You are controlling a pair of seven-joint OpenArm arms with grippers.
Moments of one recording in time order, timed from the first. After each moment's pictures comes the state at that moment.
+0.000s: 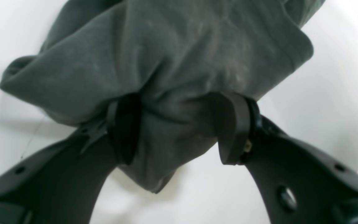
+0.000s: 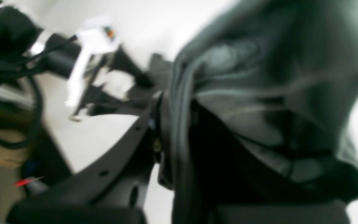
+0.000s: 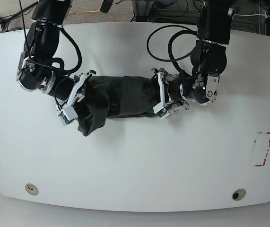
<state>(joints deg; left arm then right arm) -8.1 -5.1 9.2 82.6 -21.8 -40.4 61.8 -0.8 9.1 17.2 106.8 59.1 40.9 -75.0</state>
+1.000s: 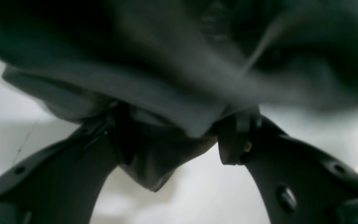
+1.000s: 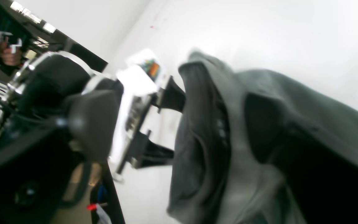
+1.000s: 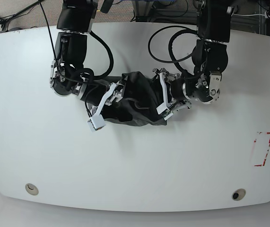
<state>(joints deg) -7.2 -4.4 5.6 82.8 -22.4 -40.7 61.6 3.2 -2.1 11.1 93.3 59.1 40.4 -68.9</state>
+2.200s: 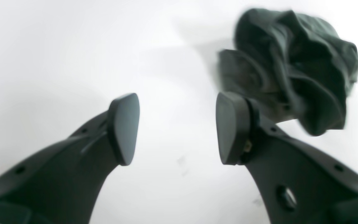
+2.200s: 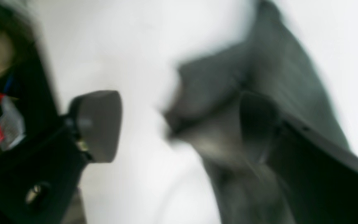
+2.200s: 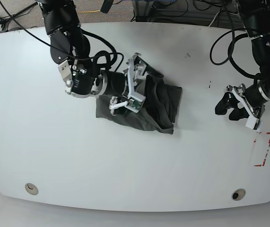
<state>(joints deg) -1.3 -22.1 -24.3 92.0 -48.2 -40.4 63.8 4.4 11.2 -18.3 107.0 37.7 41.0 -61.9</state>
